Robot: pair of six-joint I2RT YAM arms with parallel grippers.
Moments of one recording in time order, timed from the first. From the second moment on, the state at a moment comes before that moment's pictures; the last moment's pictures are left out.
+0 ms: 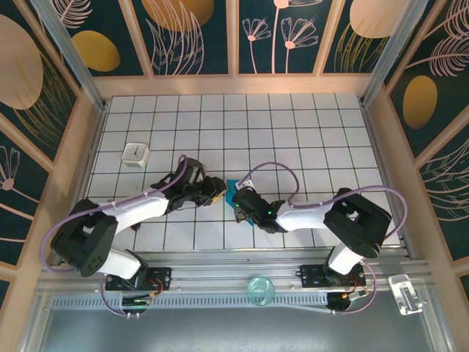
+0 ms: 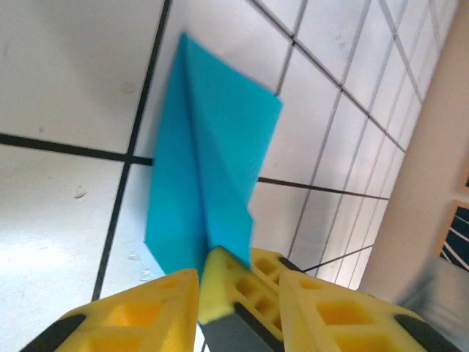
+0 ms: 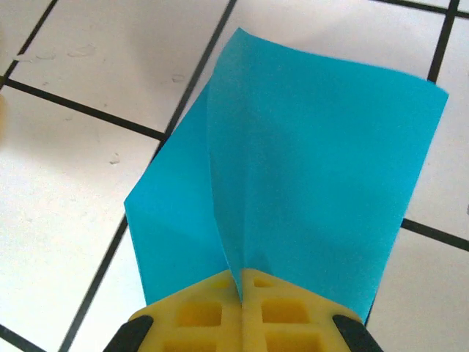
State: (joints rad) left arm -0.62 1.43 0.69 0.00 0.36 -1.24; right arm 1.03 1.61 0.66 0.09 0.30 0.52
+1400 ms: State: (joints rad) left arm -0.65 1.66 0.64 0.23 0.47 -1.23; right arm 0.88 1.50 0.27 0.66 -0.06 0.77
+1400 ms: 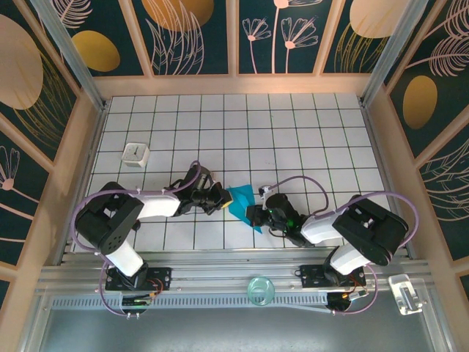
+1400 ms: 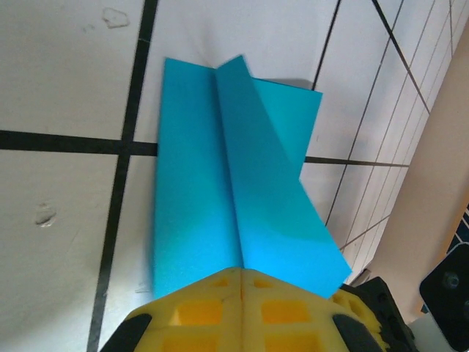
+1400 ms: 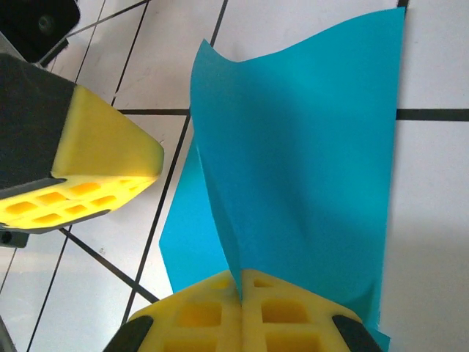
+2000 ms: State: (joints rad) left arm -0.65 1.74 0.63 0.27 0.47 -1.16; right arm 0.82 1.50 0.20 0.78 -0.12 0.90
